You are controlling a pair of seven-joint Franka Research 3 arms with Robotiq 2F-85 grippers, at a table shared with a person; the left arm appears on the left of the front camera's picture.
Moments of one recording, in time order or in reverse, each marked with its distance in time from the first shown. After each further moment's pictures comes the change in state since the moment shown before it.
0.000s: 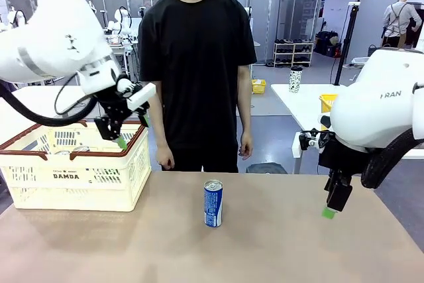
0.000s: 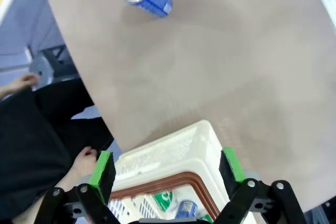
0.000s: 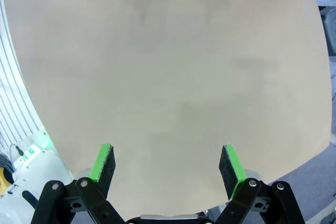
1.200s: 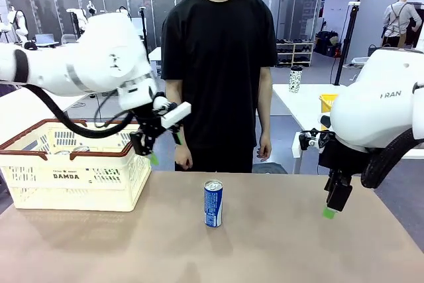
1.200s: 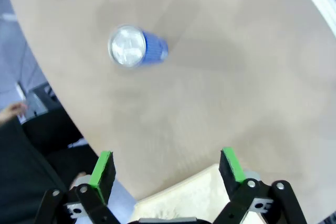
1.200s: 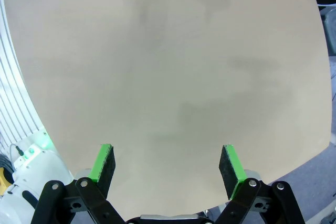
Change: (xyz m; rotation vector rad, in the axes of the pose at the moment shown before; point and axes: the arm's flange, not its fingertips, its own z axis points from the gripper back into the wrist) left arm 0.073 0.030 -0.054 -0.074 -0.071 -0.135; right arm 0.000 0.000 0.000 0.000 0.000 0.000
